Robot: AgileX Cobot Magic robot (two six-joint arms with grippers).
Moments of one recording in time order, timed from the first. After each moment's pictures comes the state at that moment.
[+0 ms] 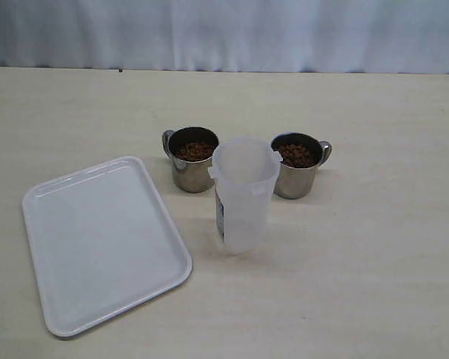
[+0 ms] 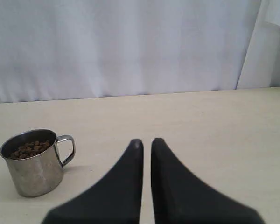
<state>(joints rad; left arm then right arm) -0.02 0.00 0.00 0.04 0.08 0.00 -0.08 0.00 0.00 0.01 0.21 0.00</state>
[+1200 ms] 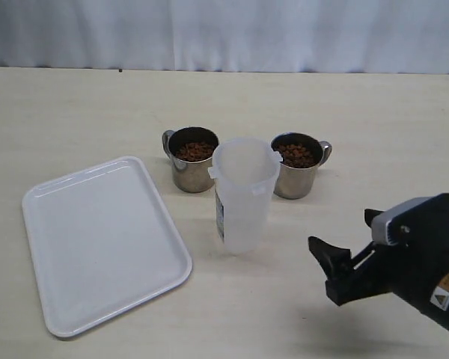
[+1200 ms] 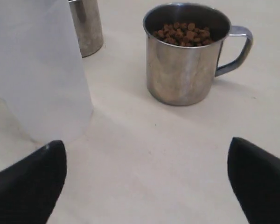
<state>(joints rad) -0.02 0.00 0.00 0.04 0.08 0.00 0.44 1.56 -0.05 -0.02 -0.92 -0.01</state>
